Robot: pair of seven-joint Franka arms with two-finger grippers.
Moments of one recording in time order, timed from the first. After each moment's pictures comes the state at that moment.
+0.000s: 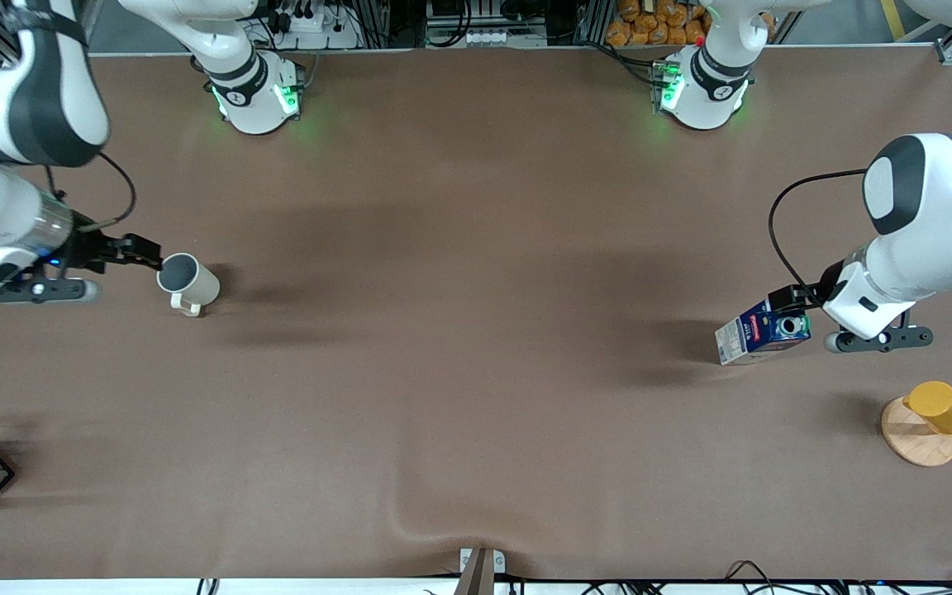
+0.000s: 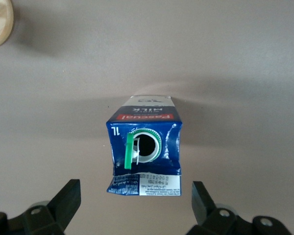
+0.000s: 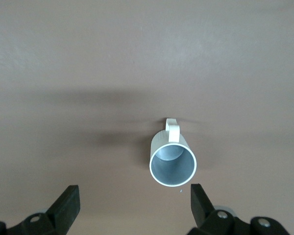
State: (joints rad) left arm 0.01 0.22 -0.03 -1.86 0.02 1.98 -0.10; right arm -0.06 0.01 0.03 -2.06 0.01 1.96 -0.07
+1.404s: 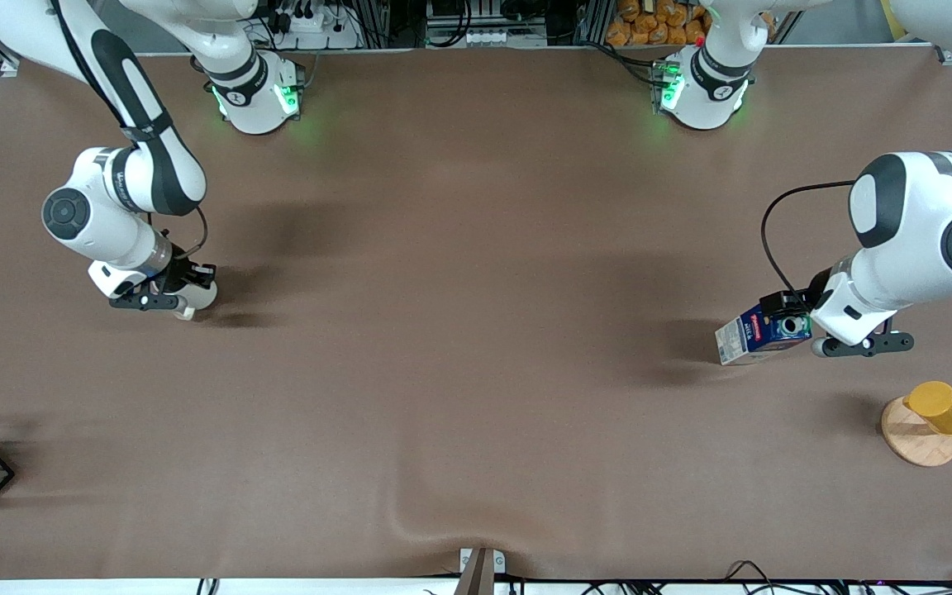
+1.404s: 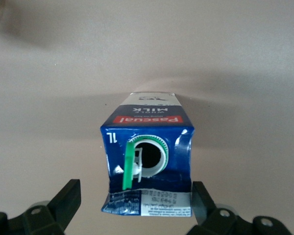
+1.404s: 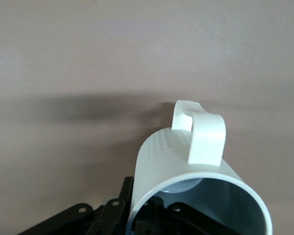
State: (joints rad) left arm 0.01 0.25 -0.03 -1.88 0.02 2.02 -0.10; right arm -0.07 0.18 0.03 -2.39 0.01 2.49 -0.02
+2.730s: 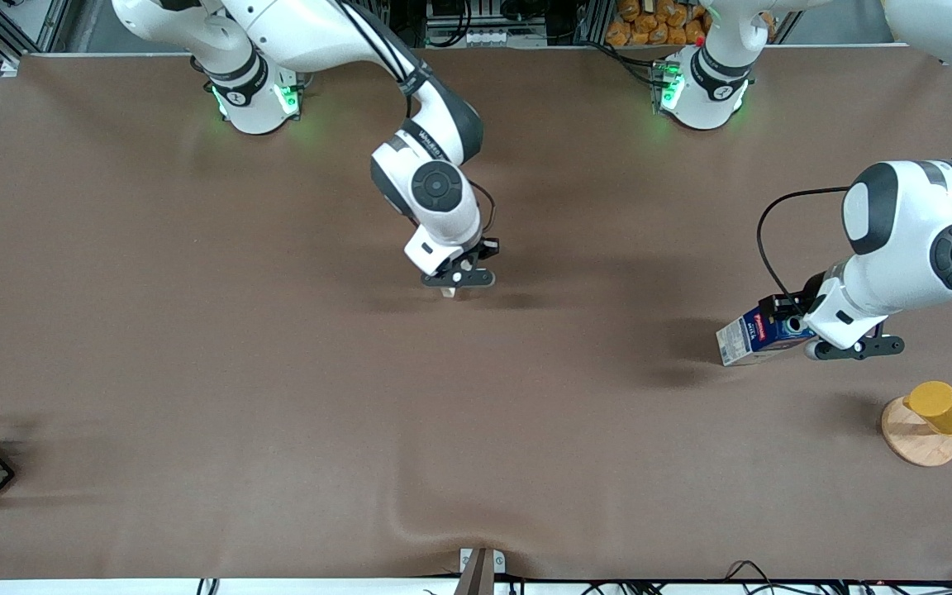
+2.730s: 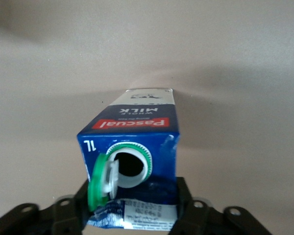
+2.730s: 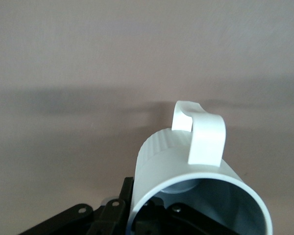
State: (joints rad) left arm 0.01 0.28 -0.04 -1.88 0.02 2.02 -0.11; right arm 0.78 0.60 0.06 -1.69 0.16 2.24 0.75
